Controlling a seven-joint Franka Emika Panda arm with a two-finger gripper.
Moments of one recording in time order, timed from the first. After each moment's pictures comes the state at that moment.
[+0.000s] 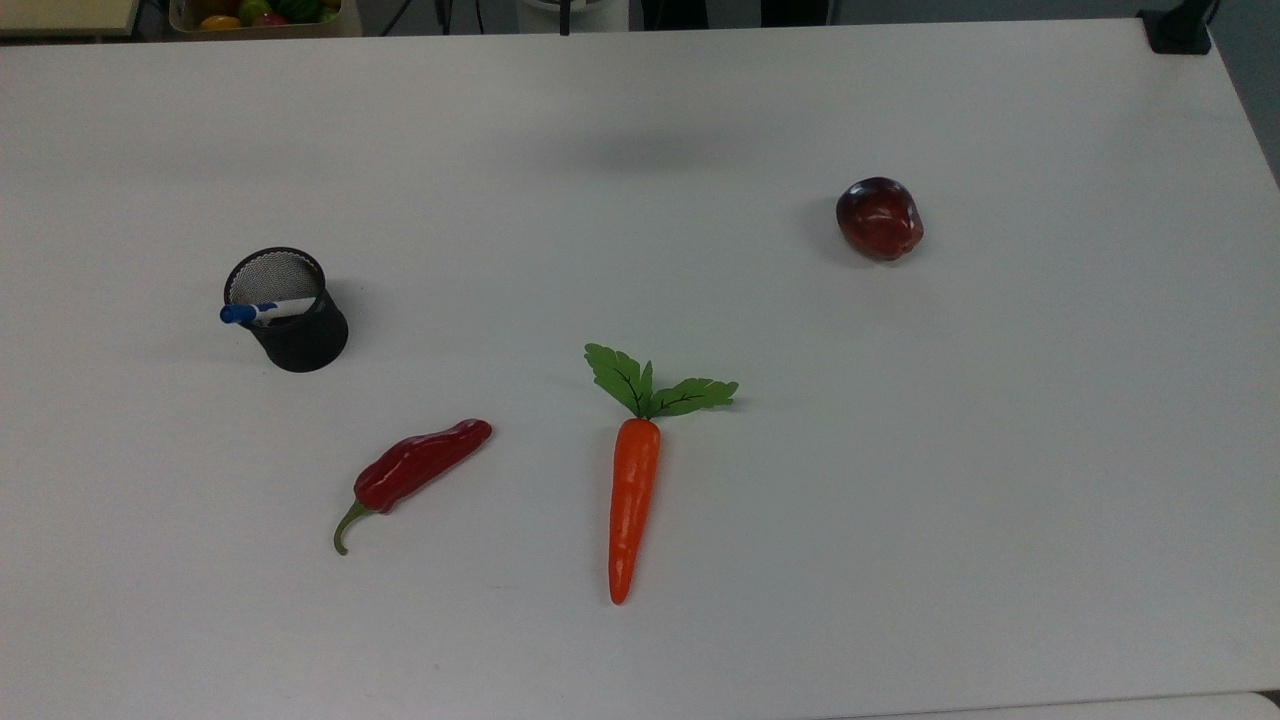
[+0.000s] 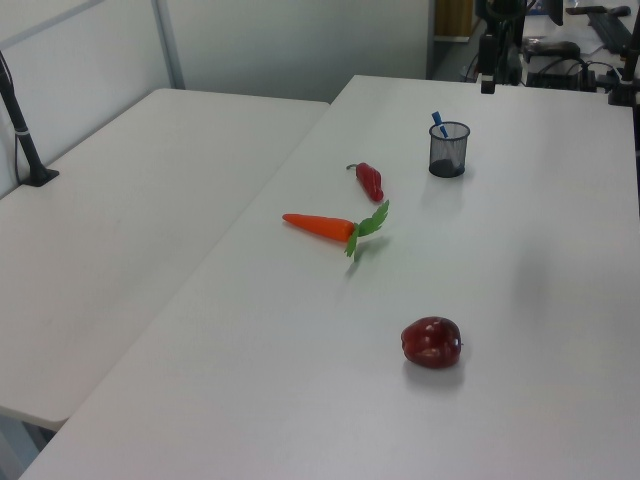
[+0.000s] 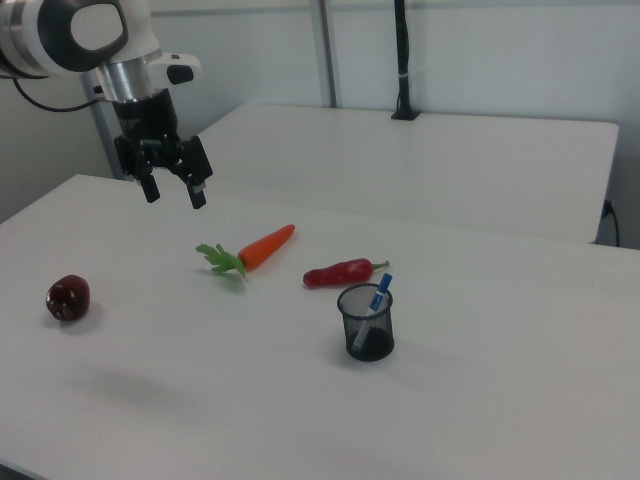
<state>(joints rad) 0.10 0.00 -0.01 -1.63 -0.08 1.61 0.05</state>
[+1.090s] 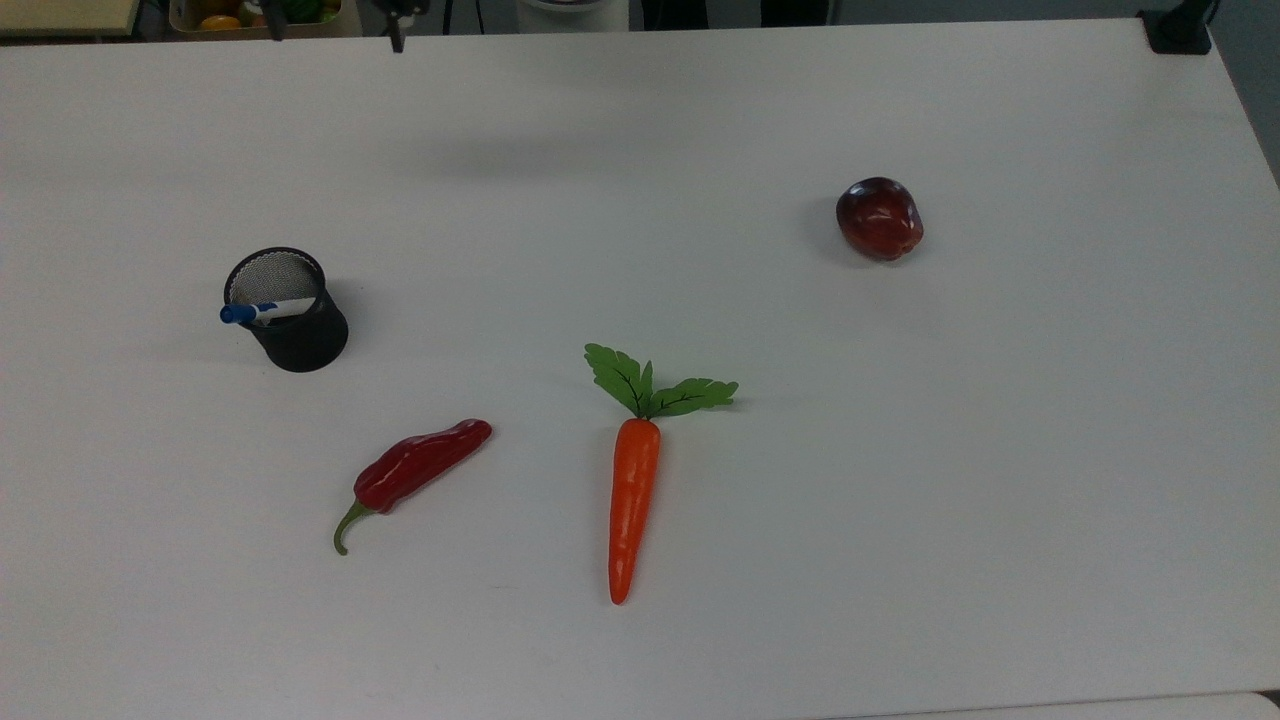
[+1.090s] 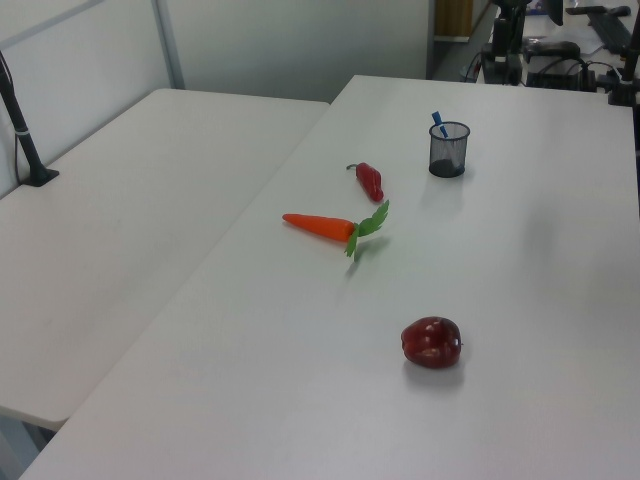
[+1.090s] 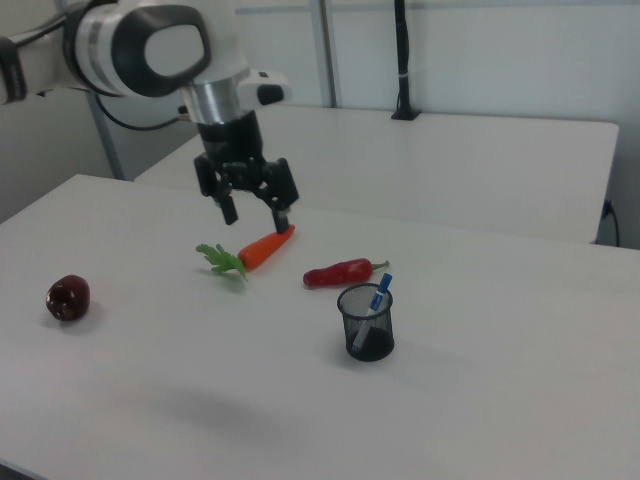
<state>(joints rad) -0.13 0.04 -0.02 -1.63 -0.08 1.69 -0.15</state>
